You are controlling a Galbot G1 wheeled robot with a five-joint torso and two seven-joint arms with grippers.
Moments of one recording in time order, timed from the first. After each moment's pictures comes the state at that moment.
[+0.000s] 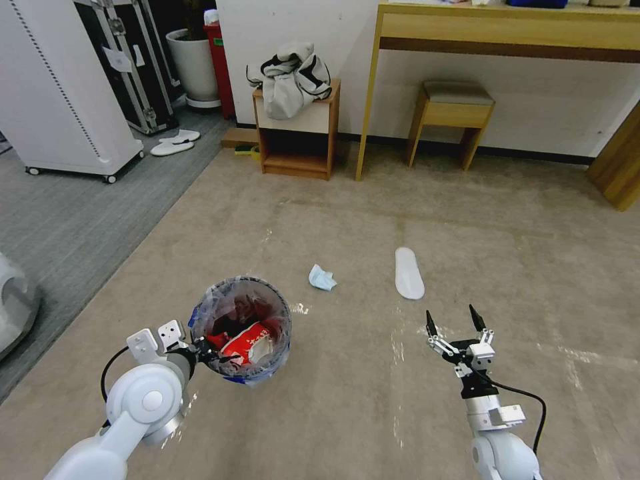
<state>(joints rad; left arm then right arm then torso) 1.29 -0.93 -0.36 -2.07 -1.37 0.41 -0.92 -1.39 1.39 0.65 1.56 0.24 0.61 -0.25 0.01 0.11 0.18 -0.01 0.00</state>
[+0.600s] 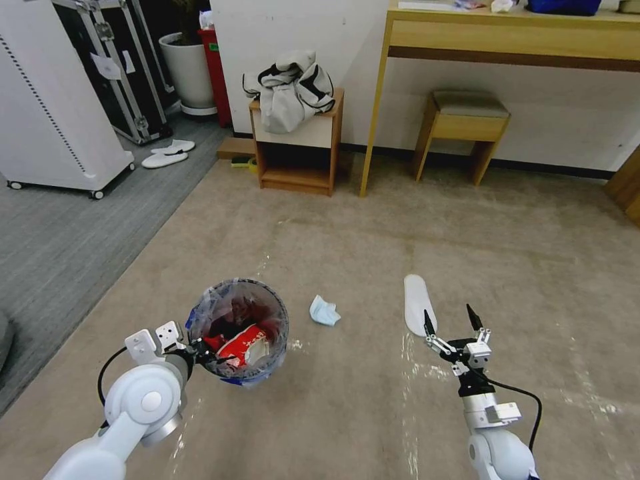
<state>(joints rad) 1.30 -0.93 -0.36 -2.08 -1.37 0.41 -0.93 -1.38 1.39 0.65 1.54 0.23 0.61 -0.25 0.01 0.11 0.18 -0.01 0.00</state>
